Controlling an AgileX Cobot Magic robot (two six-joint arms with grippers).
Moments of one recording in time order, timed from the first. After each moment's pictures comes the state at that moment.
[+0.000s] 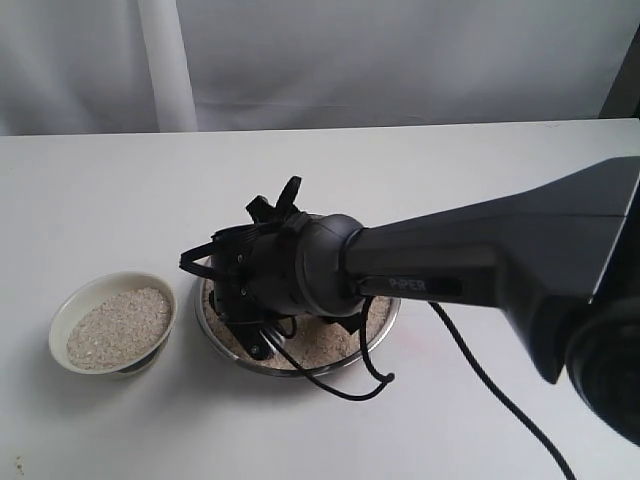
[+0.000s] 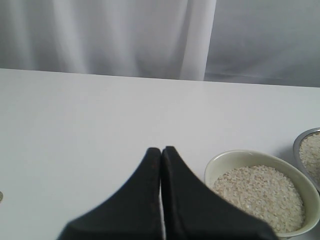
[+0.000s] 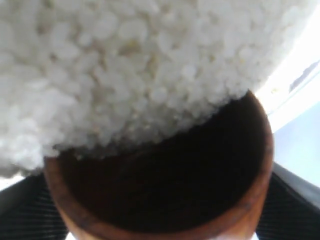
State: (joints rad) left arm 0.08 0.00 0.00 0.05 0.29 -0.09; right arm 0.95 2.23 -1.50 -1.02 0.92 -0.61
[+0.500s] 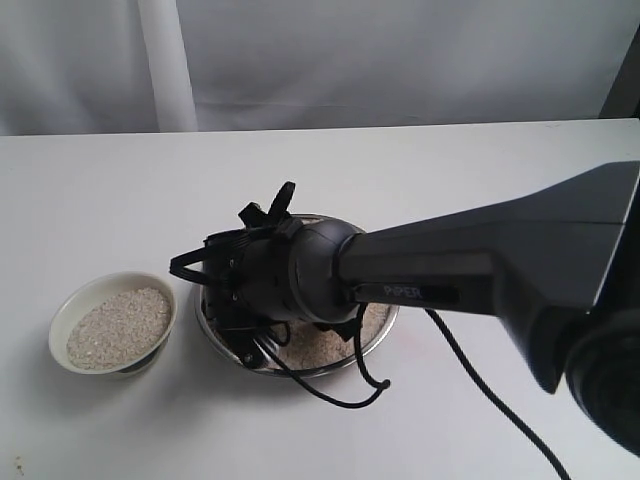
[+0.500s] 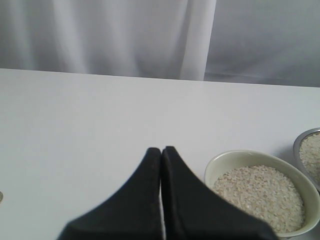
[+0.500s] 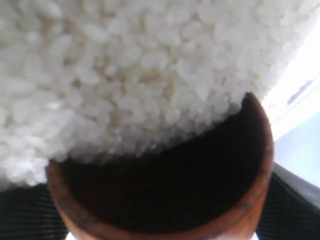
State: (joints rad) left arm 0.08 0.00 0.00 0.05 0.29 -0.09; right arm 0.97 2.23 -1.50 -0.98 0.93 -0.63
